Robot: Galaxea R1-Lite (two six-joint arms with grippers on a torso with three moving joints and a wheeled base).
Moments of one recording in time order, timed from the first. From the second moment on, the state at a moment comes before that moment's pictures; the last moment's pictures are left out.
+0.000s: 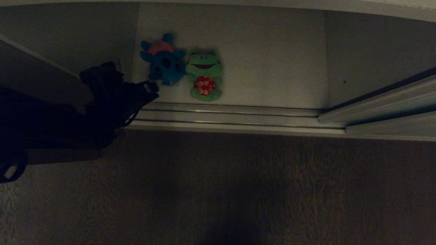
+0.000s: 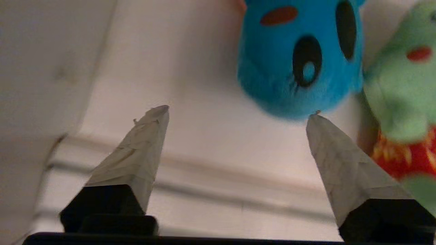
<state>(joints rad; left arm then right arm) -0.11 2.08 -1.38 -0.89 0.05 -0.26 0.00 0.00 0.00 0.00 0.03 -0.04</state>
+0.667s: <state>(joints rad) -0.13 2.26 -1.65 -0.91 0.05 -0.37 0.00 0.00 0.00 0.00 0.03 -0.04</state>
